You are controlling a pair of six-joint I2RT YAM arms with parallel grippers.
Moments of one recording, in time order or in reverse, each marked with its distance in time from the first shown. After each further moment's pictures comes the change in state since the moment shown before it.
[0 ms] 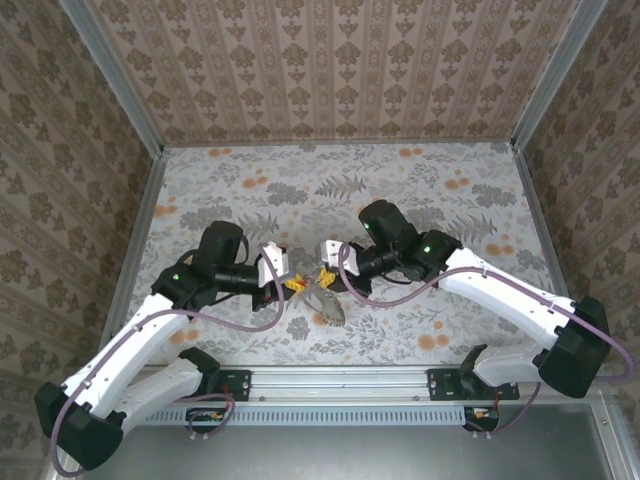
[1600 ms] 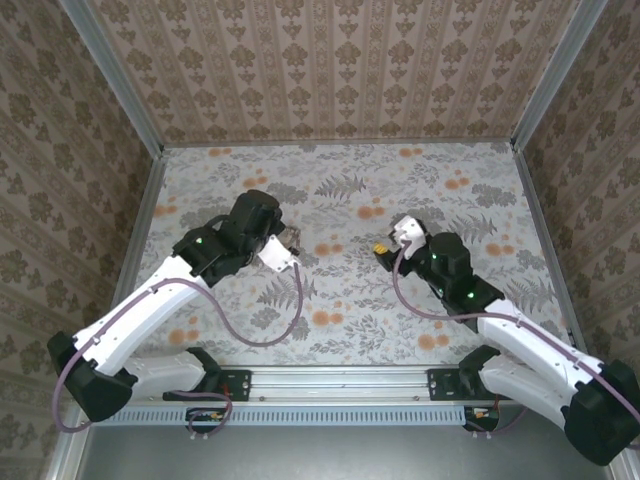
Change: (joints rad) left arm -0.187 0.259 0.357 -0.070 -1.223 1.404; right arm -0.276 -0.424 -0.645 0.712 0.668 0.351
